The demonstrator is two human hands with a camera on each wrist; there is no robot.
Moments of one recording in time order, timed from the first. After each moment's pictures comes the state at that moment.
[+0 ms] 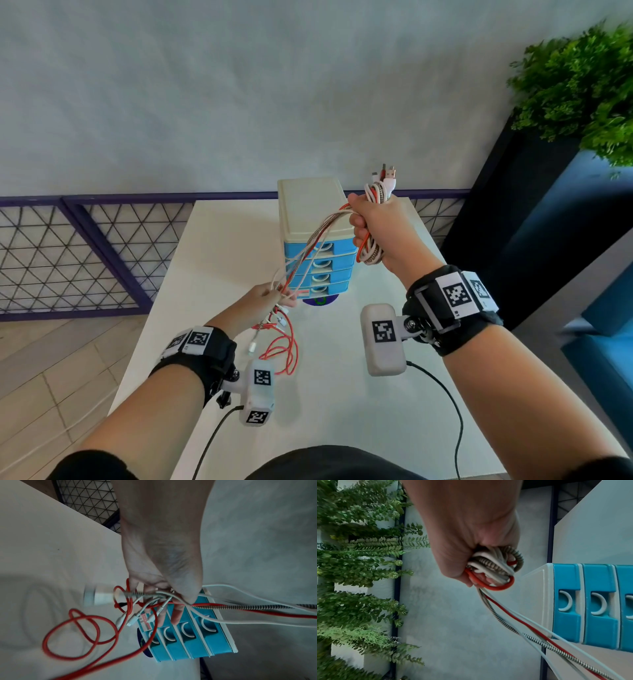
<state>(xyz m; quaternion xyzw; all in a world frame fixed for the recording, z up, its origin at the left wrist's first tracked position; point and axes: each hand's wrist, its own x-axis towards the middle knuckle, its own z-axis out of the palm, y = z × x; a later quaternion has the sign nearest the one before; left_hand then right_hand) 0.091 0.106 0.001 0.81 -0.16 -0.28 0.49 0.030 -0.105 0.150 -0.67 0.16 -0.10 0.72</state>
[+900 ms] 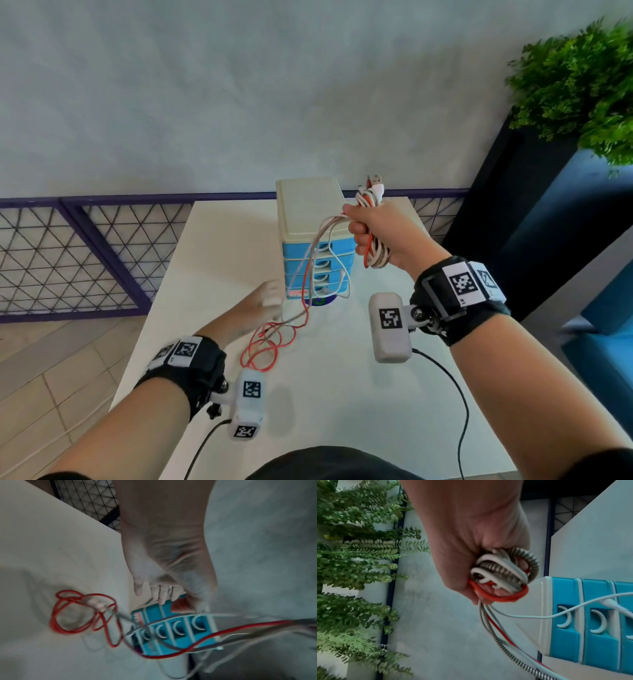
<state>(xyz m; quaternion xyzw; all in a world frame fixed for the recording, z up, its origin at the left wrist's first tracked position) 0.079 0.111 0.003 0.79 -0.18 -0.29 0.52 0.030 -0.118 0.149 -0.69 0.15 0.01 0.71</state>
